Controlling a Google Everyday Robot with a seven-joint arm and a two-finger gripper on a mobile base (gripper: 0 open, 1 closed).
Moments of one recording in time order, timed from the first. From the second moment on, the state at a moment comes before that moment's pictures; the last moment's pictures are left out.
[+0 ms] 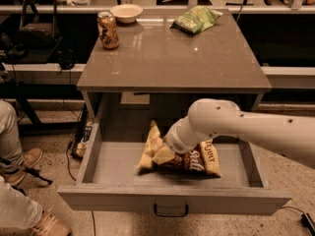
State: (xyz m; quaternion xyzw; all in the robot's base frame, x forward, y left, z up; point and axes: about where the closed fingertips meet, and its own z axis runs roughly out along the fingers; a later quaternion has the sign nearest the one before) arm 0.533 -0.021 0.624 -0.52 0.81 0.15 0.22
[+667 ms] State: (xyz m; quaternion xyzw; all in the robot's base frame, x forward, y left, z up) arm 0.557 -0.085 0.701 -0.48 0.80 0.14 0.33
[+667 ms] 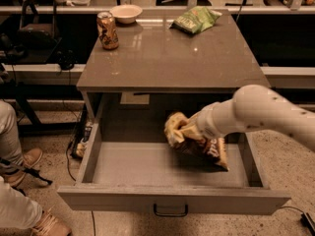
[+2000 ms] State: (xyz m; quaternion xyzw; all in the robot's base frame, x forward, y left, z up) arm 0.525 -0.186 0.819 -0.47 0.80 0.07 0.37
